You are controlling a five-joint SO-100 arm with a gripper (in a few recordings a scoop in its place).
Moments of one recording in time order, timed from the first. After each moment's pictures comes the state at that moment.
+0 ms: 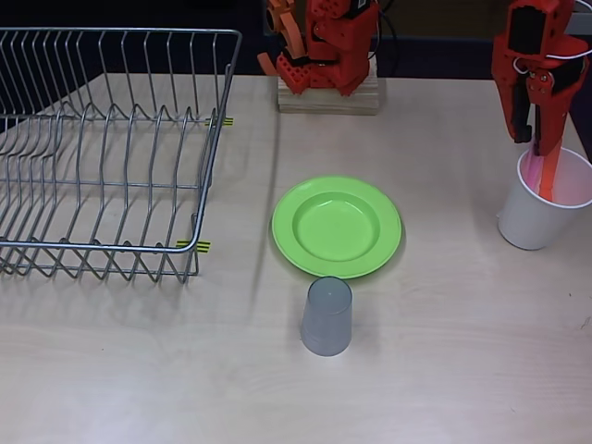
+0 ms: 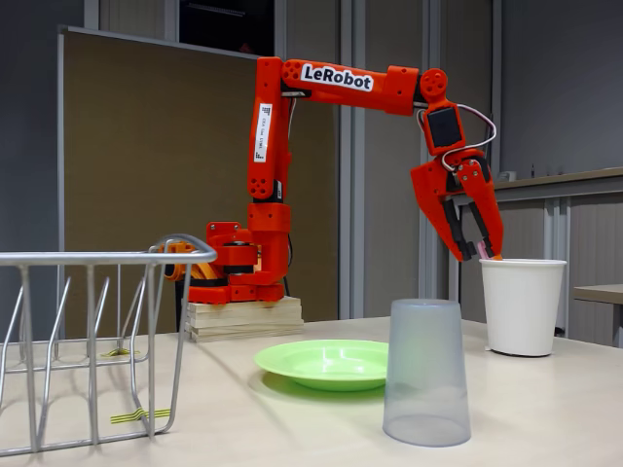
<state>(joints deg) -56.6 88.8 98.3 67.8 14.5</state>
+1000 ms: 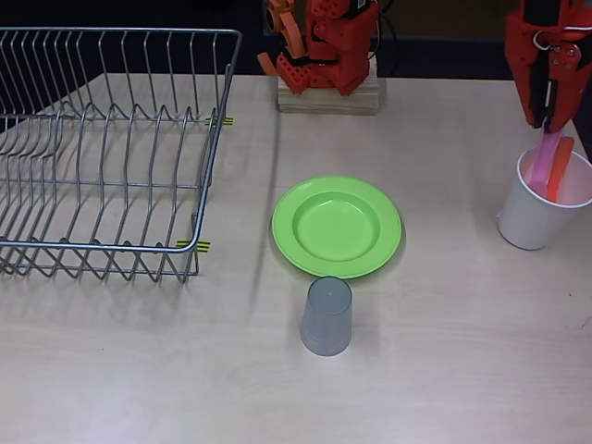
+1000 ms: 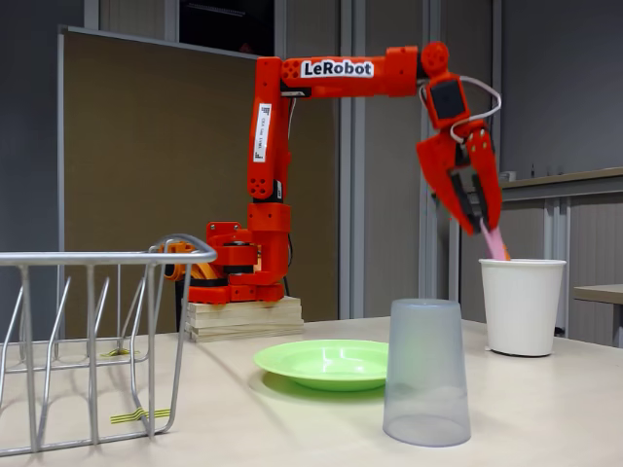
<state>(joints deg) -54.9 88.2 84.3 78.3 5.5</state>
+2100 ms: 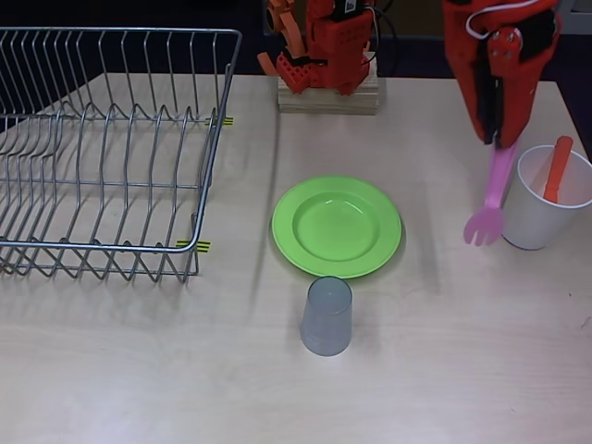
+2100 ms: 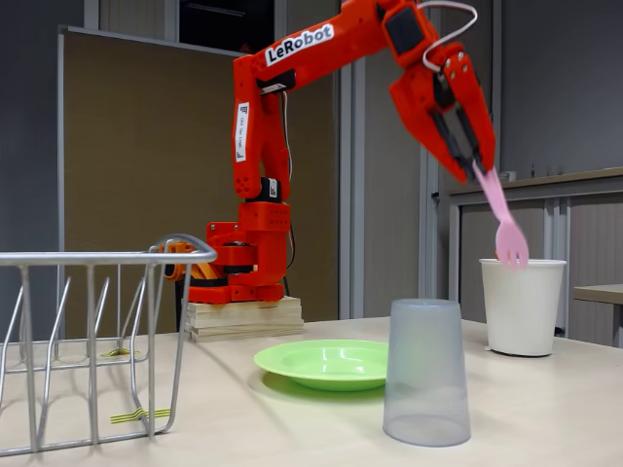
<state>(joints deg) -34.9 96.5 89.4 75.4 -11.1</state>
